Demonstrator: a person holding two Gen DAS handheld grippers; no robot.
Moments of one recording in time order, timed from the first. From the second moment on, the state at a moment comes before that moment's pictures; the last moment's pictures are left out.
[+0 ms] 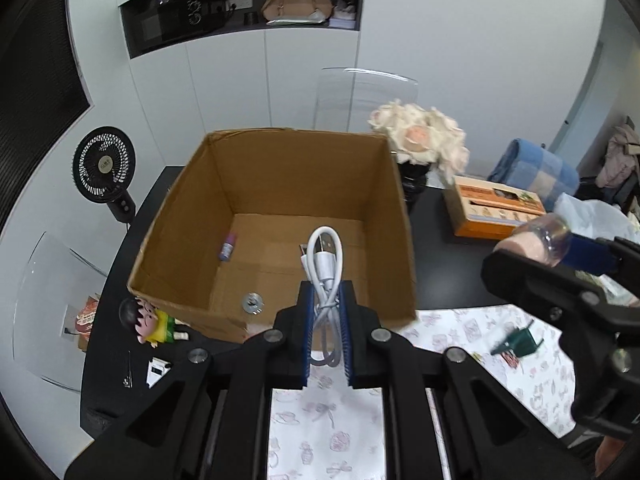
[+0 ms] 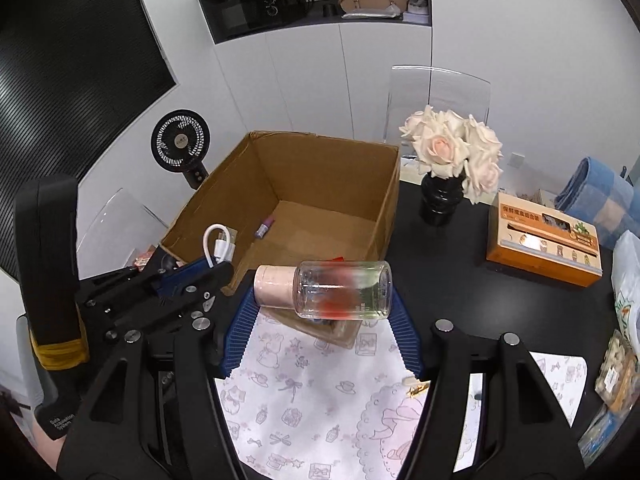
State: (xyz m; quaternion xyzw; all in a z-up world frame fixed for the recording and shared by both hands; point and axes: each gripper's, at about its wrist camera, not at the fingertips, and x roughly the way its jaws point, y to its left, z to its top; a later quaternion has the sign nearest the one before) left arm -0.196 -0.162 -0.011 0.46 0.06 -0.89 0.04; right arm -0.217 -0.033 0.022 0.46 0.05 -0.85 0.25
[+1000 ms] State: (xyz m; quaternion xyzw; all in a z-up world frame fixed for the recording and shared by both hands) left arm -0.296 -0.274 -0.083 0.54 0.14 -0.82 0.09; right arm -0.351 -0.115 -0.073 0.58 0.12 -0.77 0.22
